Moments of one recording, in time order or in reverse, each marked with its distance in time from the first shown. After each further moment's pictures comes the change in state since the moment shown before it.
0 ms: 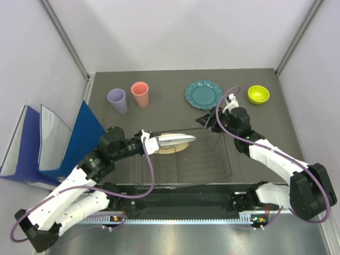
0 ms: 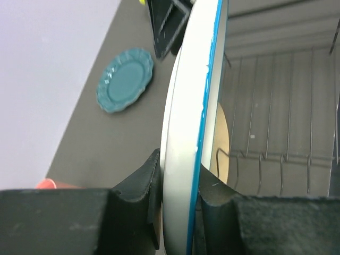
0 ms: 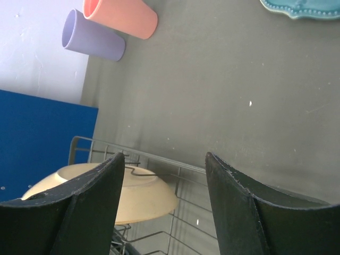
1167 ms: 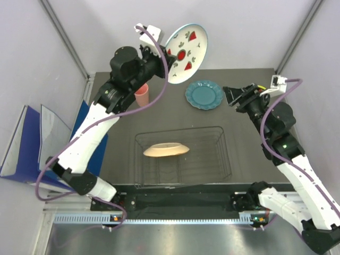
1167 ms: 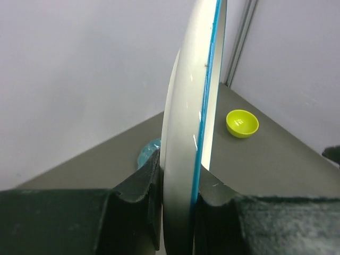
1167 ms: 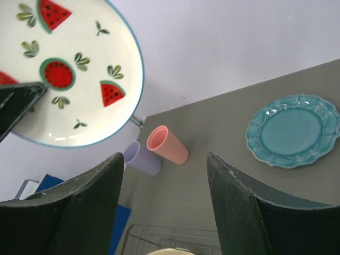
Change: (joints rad) left arm 0.103 0.777 1.106 -0.037 -0.310 -0.640; right arm 0.000 -0.373 0.356 -0.281 0.343 -0.089
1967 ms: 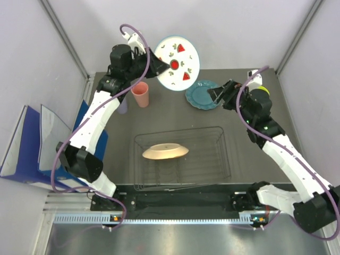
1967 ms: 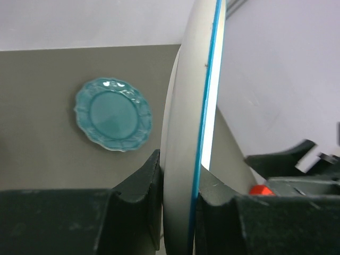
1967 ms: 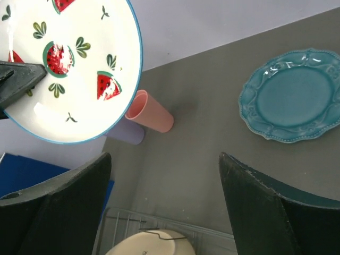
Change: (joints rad) left arm 0.283 0.140 -0.097 0.021 0.336 -0.529; right arm -0.039 0.220 -0.005 0.023 -0.126 -0.010
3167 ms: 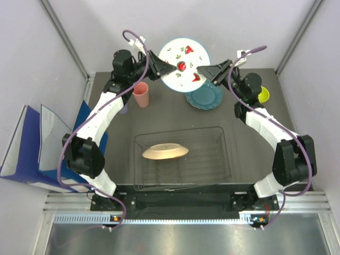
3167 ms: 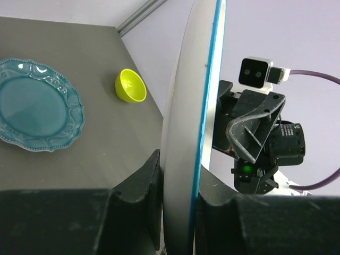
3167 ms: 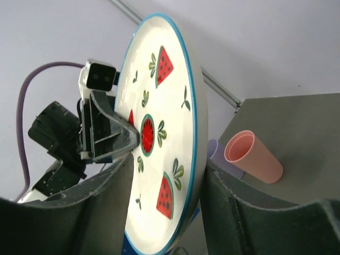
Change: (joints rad) left arm 0.040 0.050 -0.153 0.357 0.297 -0.346; right arm -0.127 0.489 0.129 0.779 -0.491 0.392
